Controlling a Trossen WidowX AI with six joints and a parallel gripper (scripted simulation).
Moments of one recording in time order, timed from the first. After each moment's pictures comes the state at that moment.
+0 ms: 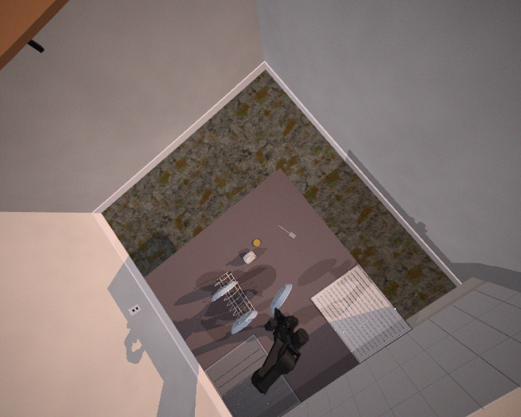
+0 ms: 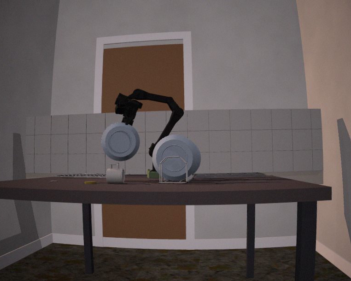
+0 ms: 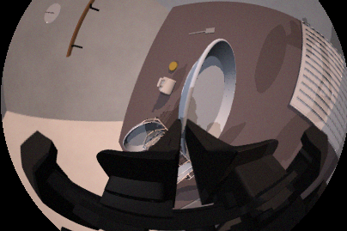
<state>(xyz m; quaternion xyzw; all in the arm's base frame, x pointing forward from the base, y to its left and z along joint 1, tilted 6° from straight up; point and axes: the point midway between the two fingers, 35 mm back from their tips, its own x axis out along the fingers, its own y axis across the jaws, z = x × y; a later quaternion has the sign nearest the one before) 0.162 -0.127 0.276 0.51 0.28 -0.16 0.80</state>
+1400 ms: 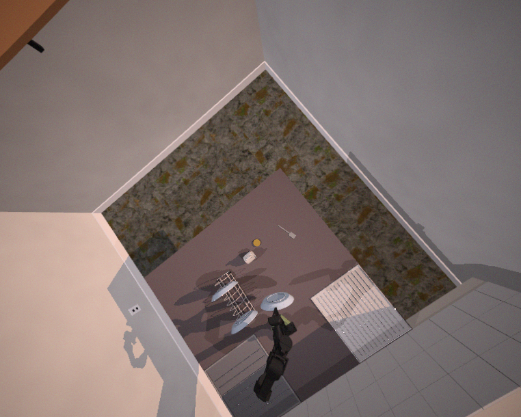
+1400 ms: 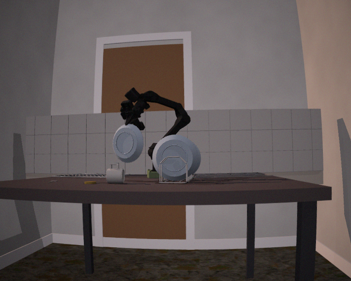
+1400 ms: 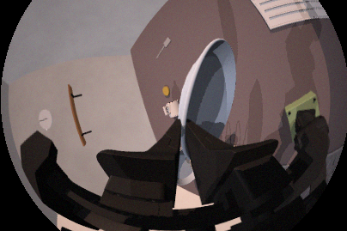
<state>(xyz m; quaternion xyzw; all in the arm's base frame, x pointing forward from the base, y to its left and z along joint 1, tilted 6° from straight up) 0.165 -0.118 0.274 0.72 0.13 -0.34 0.59</state>
